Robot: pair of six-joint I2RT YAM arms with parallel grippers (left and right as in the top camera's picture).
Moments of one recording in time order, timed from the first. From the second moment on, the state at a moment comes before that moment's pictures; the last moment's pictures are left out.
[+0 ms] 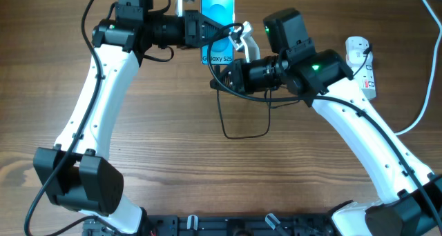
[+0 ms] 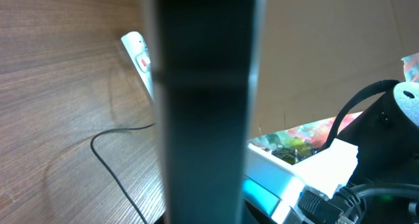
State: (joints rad) left arm -0.19 1.76 1.66 -0.66 1.15 -0.35; right arm 0.48 1.58 1.48 -0.75 -0.80 0.45
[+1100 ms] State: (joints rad) left arm -0.19 1.77 1.65 -0.74 1.13 -0.34; right arm 0.42 1.61 1.50 -0.66 -0.89 0.44
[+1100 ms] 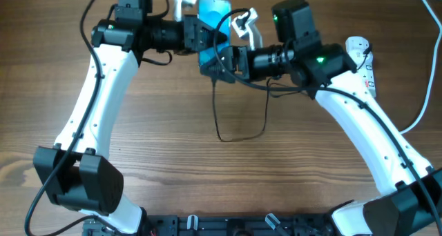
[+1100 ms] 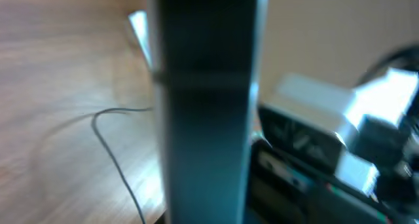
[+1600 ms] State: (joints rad) left arm -0.21 1.77 1.65 -0.73 1.26 -0.34; right arm 0.24 1.61 1.50 -0.65 -1.10 0.31
